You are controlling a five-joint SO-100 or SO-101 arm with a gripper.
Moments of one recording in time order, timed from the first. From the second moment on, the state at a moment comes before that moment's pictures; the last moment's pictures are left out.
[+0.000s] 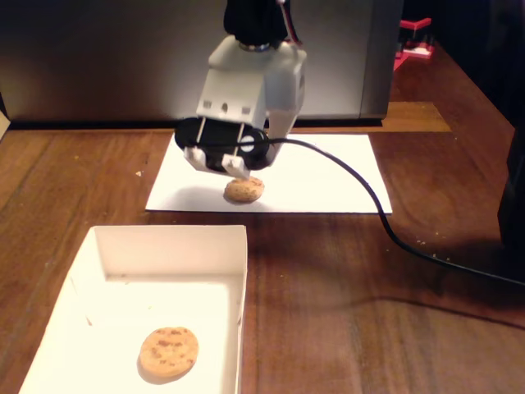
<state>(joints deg) 14.3 66.6 78.0 75.1 2.8</state>
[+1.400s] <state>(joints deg) 17.0 57.0 76.7 70.4 4.4</state>
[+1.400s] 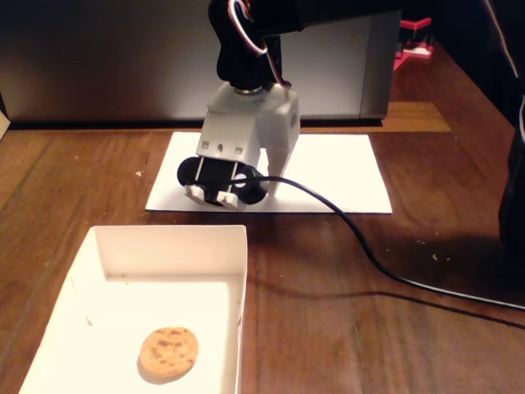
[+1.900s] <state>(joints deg) 17.1 53.5 72.9 71.1 4.4</state>
